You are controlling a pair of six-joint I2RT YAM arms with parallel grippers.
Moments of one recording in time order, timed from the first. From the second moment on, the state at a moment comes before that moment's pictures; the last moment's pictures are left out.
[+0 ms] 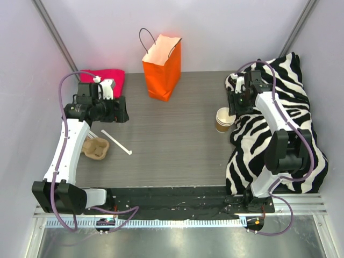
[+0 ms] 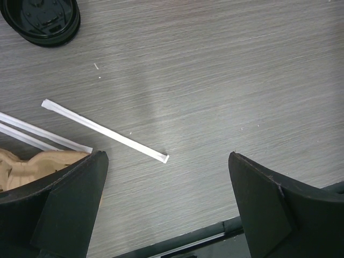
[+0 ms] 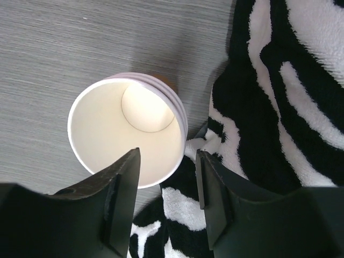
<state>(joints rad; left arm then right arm) -0.06 1.28 1.34 -0.90 0.24 -0.03 0.03 1.69 1.47 -0.84 -0.14 -0.13</state>
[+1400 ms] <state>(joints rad) -0.55 1.60 1.53 -0.65 0.55 -0.22 0.02 1.67 1.43 -0.92 -0.55 -0.09</state>
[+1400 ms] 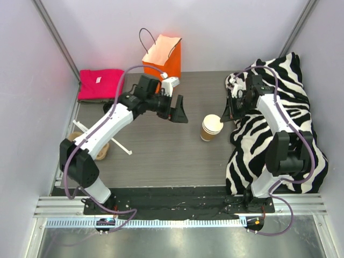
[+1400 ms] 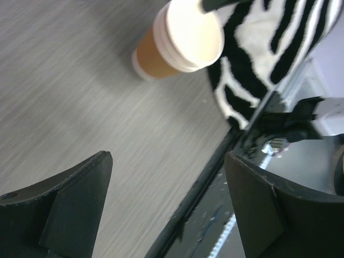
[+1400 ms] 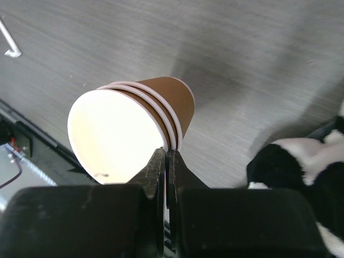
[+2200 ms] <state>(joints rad) -0.70 1.94 1.57 -0.27 0.65 -0.69 0.04 1.64 1.36 -0.95 -0.63 -0.11</state>
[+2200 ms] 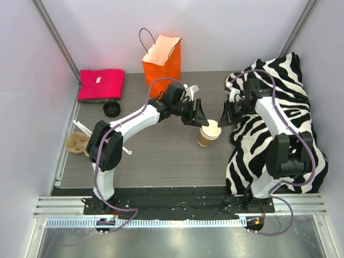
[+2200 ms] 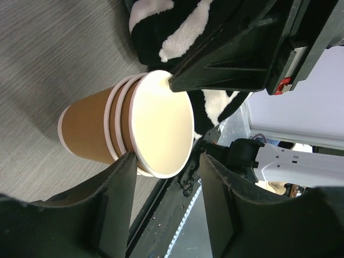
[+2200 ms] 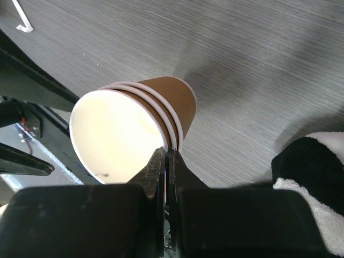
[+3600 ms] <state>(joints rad) -0.73 1.96 1.54 -0.18 0.72 -0.75 0.06 1.60 1.35 -0.98 -0.68 -0.15</state>
